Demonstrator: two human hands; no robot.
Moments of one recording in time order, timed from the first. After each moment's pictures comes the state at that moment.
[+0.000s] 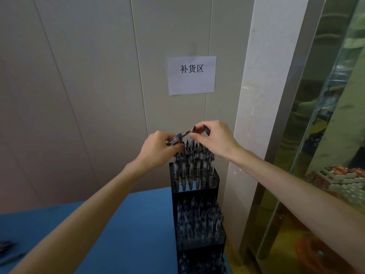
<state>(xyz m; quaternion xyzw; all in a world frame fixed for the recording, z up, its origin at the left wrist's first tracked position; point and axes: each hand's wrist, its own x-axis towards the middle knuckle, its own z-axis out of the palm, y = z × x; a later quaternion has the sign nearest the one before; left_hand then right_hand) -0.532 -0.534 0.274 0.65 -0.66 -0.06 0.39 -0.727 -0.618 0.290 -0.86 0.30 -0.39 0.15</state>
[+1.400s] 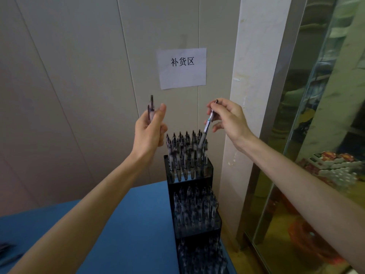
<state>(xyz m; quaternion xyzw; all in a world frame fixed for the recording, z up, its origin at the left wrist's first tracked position) -0.564 -0.503 0.297 0.46 -0.49 -0.28 0.68 -0.765 -0.595 0.309 -0.67 0.28 -0.52 0.44</state>
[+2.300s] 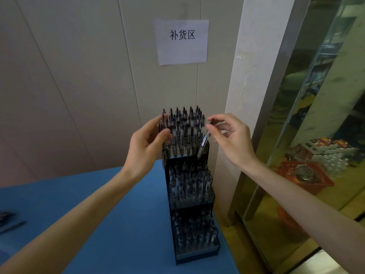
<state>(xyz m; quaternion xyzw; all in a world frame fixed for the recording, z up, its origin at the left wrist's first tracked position) -0.570 -0.449 0.222 0.50 -0.59 -0.20 0.60 -0.792 -0.550 0.218 -0.75 0.27 -0.54 0.28</state>
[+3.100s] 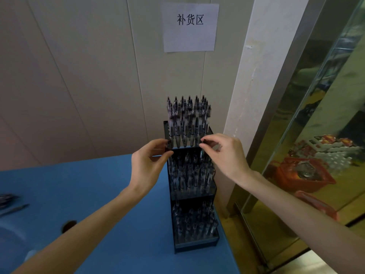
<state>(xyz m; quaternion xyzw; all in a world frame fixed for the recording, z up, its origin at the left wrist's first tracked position) -0.569 -0.440 0.144 0.60 -0.55 -0.11 0.57 -0.787 -0.542 0.163 -0.83 0.31 -0.44 0.12</state>
